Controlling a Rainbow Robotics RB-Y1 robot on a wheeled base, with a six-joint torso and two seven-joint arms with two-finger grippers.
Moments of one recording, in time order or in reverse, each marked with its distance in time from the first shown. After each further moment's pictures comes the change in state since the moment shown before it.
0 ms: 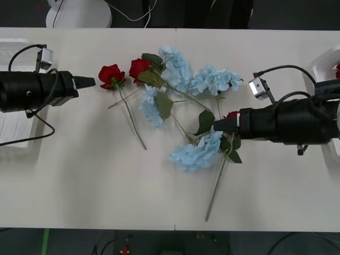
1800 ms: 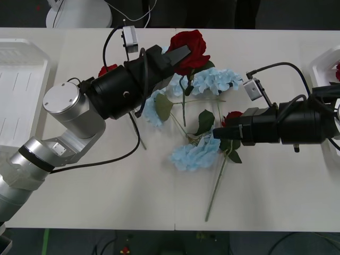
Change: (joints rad) right arm -0.023 0.077 -0.030 0.196 -0.245 0.029 0.712; left arm -0.028 -0.184 -0.520 -0.327 0.810 -0.722 -0.428
